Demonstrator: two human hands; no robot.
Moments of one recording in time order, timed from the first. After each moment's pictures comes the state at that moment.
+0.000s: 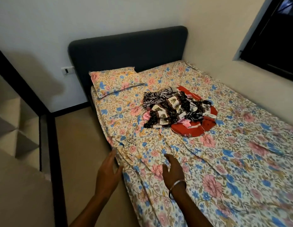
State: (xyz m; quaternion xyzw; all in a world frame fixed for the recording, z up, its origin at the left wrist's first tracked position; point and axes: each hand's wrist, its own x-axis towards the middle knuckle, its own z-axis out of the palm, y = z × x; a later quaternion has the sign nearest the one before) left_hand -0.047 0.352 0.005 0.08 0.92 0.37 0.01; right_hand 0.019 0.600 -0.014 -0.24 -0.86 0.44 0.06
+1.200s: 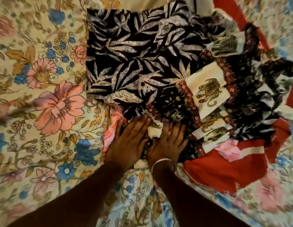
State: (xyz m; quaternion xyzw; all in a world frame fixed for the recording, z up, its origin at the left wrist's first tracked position) left_hand -0.571 0.704 -0.456 0.41 0.90 0.15 -0.02; right_hand -0.494 0.821 -0.453 -0.35 -0.94 0.01 0.04
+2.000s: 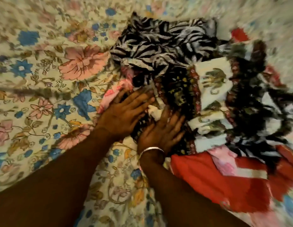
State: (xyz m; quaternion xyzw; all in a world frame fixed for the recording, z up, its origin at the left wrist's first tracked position) left_hand -0.566 0.708 -0.443 0.39 0.89 0.14 -0.16; right_hand -0.485 0.829 -0.456 -0.28 -0.94 0.08 0.19
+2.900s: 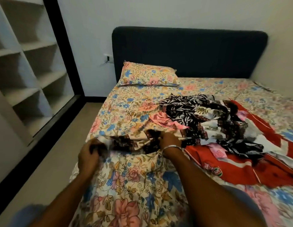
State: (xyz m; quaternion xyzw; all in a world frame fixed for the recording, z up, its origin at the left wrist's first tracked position) left_hand -0.196 0.559 -0.346 -0.28 0.79 0.47 -0.28; right_hand -0.349 0.818 -0.332 0.05 -0.99 0.16 -0.01
